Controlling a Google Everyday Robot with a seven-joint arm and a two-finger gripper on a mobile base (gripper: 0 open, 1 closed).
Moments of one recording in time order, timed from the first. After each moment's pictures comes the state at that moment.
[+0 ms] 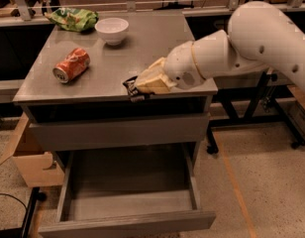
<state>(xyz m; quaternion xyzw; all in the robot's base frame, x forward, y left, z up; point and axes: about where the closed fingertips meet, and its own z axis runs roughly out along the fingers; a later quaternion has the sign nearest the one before) 0.548 0.018 0.908 -0.58 0.66 0.27 0.40</state>
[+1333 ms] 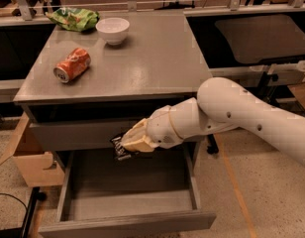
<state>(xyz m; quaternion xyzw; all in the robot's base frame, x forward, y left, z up) 0.475 0.058 0.774 -0.60 0.65 0.31 0.35</state>
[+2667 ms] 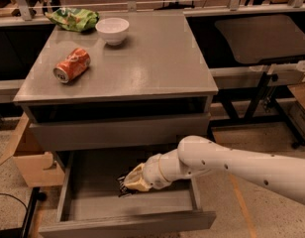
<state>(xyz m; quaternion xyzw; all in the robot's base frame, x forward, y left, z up) 0.463 0.069 0.580 -0.58 0.68 0.32 0.30</state>
